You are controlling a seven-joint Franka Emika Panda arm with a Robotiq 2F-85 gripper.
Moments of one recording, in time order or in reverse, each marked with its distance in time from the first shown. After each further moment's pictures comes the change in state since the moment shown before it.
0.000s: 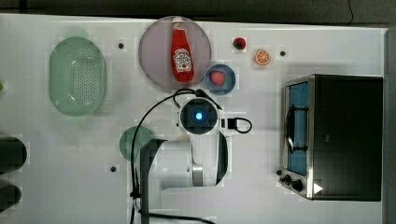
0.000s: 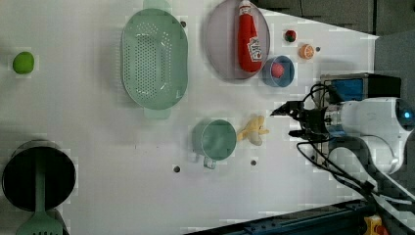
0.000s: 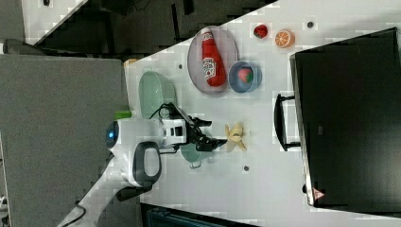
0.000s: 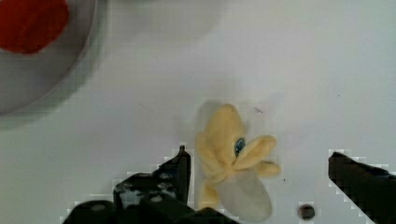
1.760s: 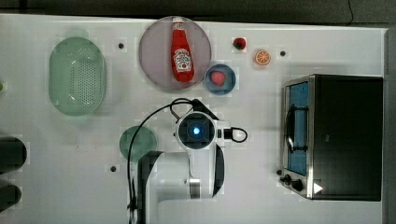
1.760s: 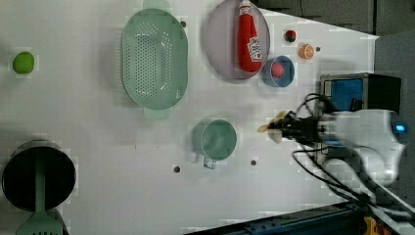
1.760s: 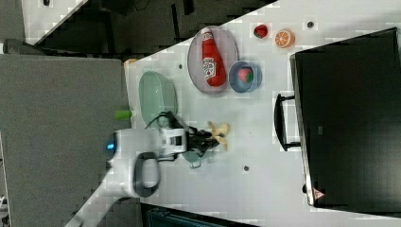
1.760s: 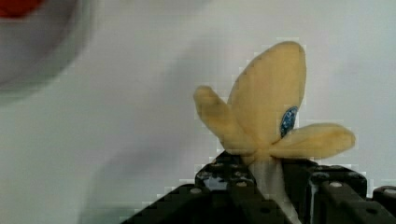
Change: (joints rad) arm -0.033 -0.096 0.050 -0.082 0.019 0.005 -0.009
